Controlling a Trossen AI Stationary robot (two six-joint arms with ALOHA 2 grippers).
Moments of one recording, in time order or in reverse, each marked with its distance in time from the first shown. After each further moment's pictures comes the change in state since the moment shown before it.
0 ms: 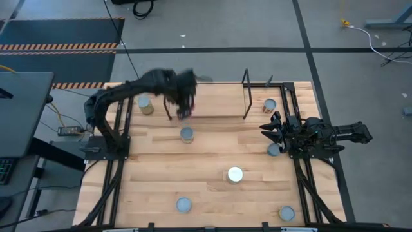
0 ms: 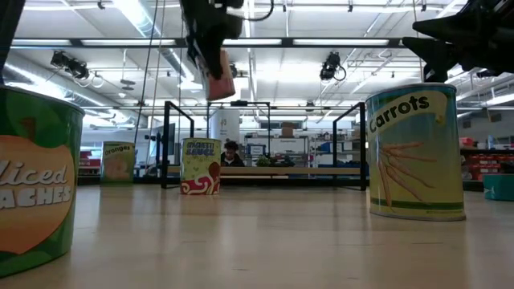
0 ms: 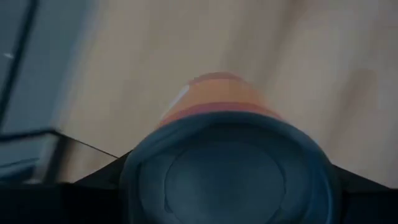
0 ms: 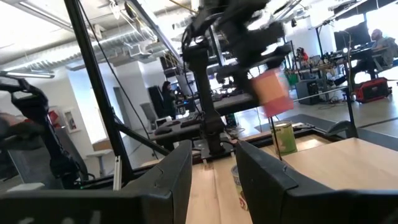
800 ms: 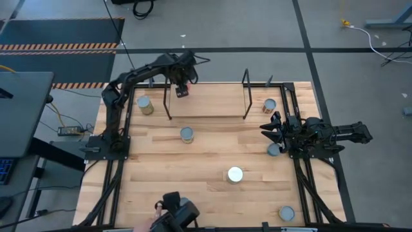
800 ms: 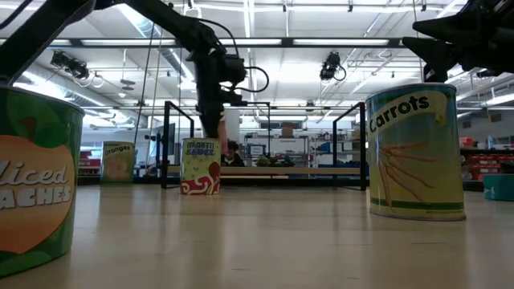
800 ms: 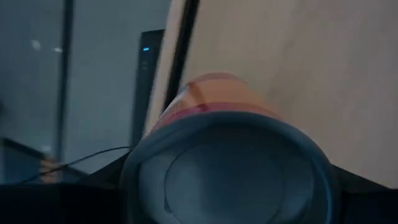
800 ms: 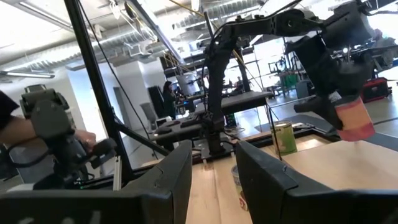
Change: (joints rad) left arm 0.315 0.295 0.001 0.207 -0.096 0.459; right arm 0.000 0.000 0.000 0.000 0.000 0.000
